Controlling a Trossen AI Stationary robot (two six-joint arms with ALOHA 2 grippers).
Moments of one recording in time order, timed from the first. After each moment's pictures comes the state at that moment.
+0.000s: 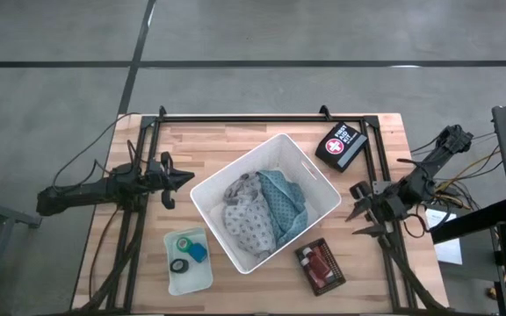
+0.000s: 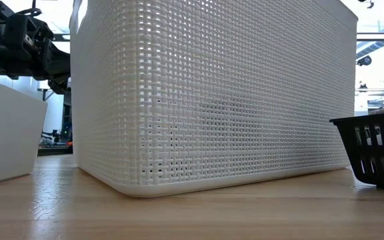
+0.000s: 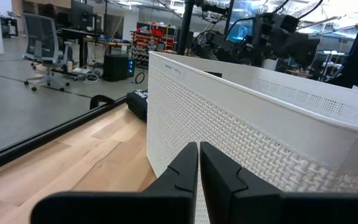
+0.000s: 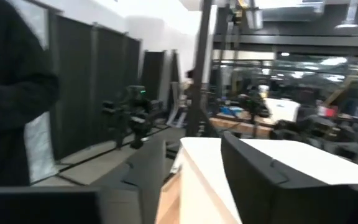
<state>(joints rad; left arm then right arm) 0.13 0.02 0.00 0.02 -0.06 -0.16 0.76 0.46 0.26 0.44 0.31 -0.13</state>
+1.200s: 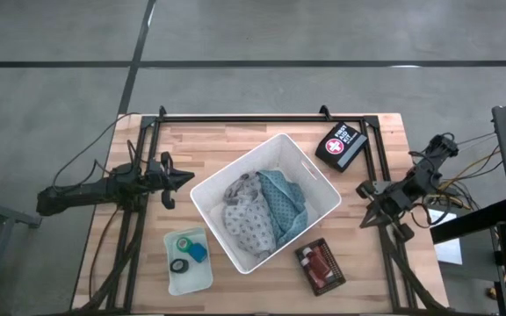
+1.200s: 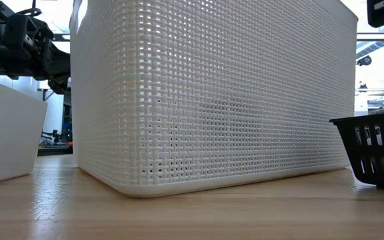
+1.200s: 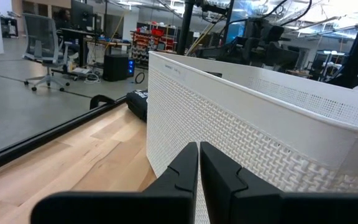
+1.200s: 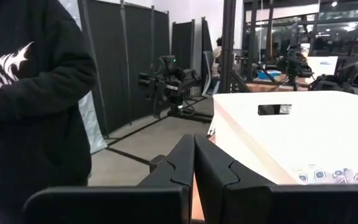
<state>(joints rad) 0.13 0.02 0.00 0.02 -0.06 -0.16 0.76 0.11 0.26 -0.07 0.17 0.05</state>
